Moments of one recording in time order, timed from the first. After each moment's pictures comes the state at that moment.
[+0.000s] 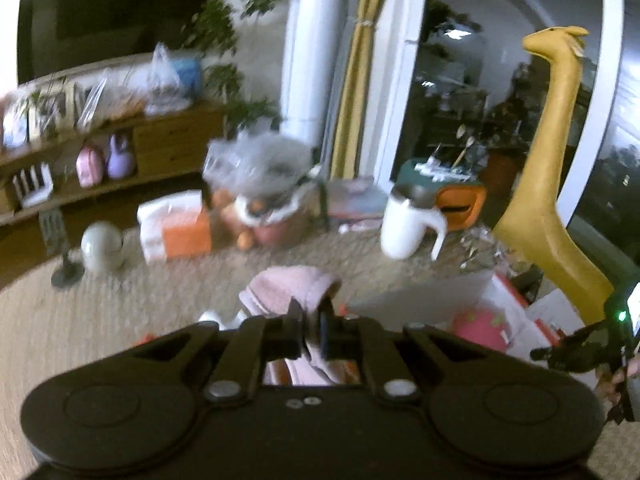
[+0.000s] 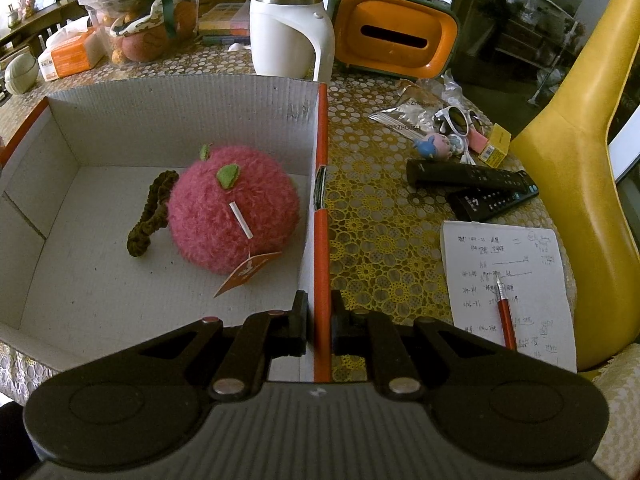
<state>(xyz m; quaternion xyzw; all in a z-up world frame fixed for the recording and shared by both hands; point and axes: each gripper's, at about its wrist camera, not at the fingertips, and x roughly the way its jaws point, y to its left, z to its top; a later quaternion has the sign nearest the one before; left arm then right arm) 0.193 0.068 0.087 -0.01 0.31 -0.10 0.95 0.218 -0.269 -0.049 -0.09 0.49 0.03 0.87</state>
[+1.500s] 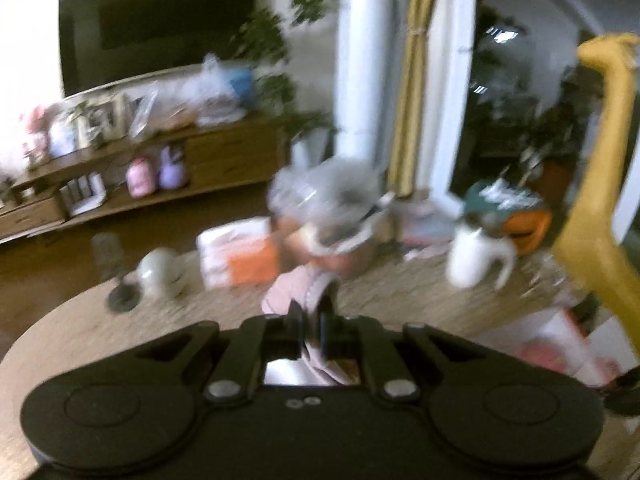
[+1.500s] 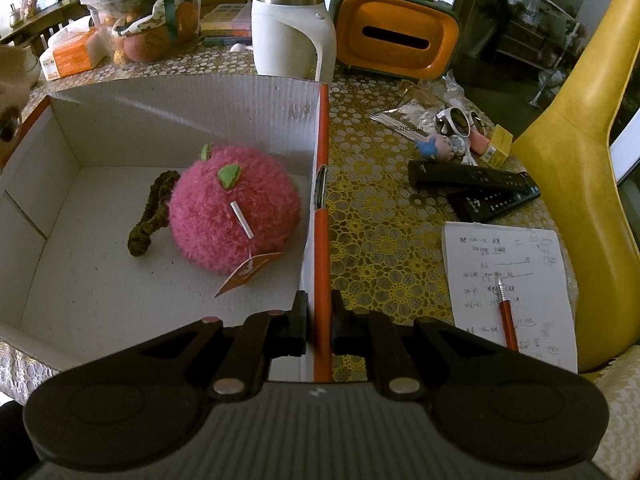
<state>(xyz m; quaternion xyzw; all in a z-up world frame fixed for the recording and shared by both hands) 0.243 0.105 0.091 0.01 0.32 0.00 0.95 0.218 -0.266 -0.048 -0.09 0.49 0.03 0.87</state>
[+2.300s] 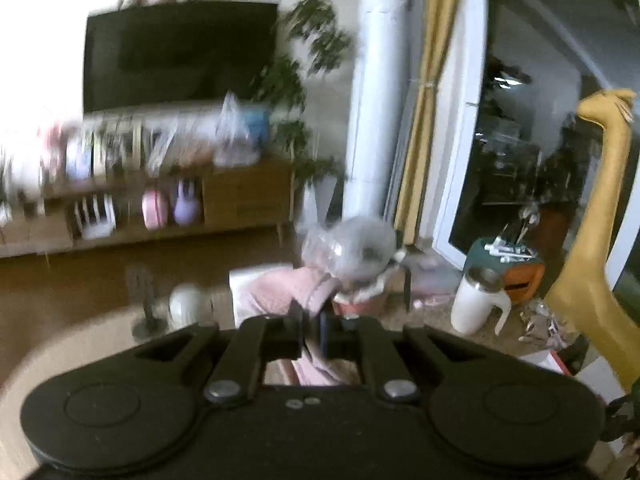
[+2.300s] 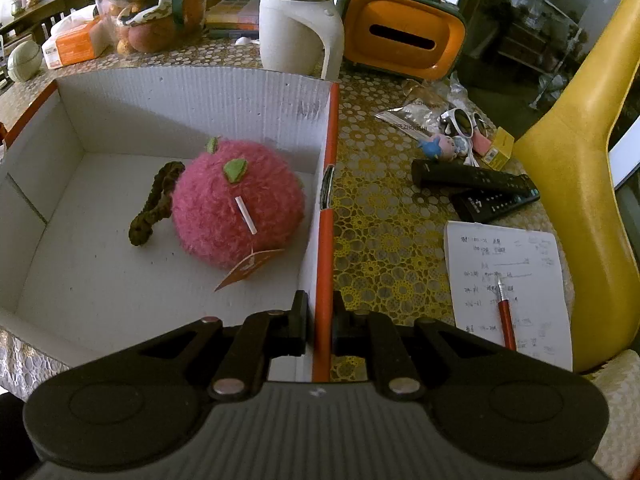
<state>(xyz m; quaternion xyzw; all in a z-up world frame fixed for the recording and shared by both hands) 0.194 0.149 0.159 -0.01 0.24 -0.01 0.97 0.216 -0.257 -0.050 -0.10 0.50 0.03 0.86</state>
